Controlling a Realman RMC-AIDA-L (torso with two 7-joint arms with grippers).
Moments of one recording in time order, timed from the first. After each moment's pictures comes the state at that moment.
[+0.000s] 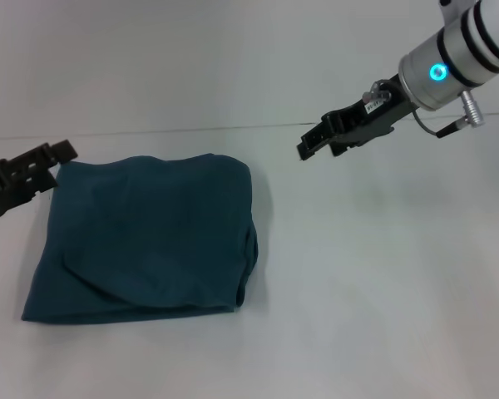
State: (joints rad) left arm -0.43 -2.12 0.56 0.90 1.86 1.42 -2.29; right arm 1.10 1.93 -0.91 -0.61 -2.56 -1.28 2.69
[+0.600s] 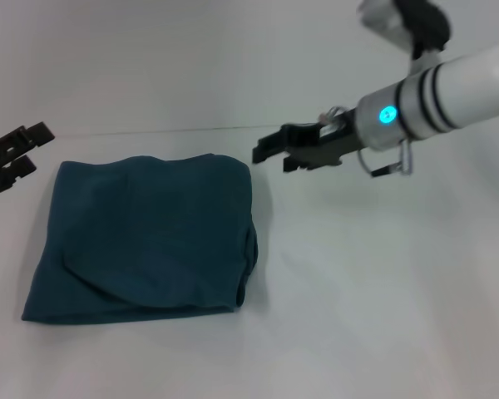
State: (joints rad) left arm -0.44 -2.13 0.48 0.90 1.85 1.39 -2.26; right arm 1.08 1.98 -0.92 -0.35 -2.27 -0.96 2.68
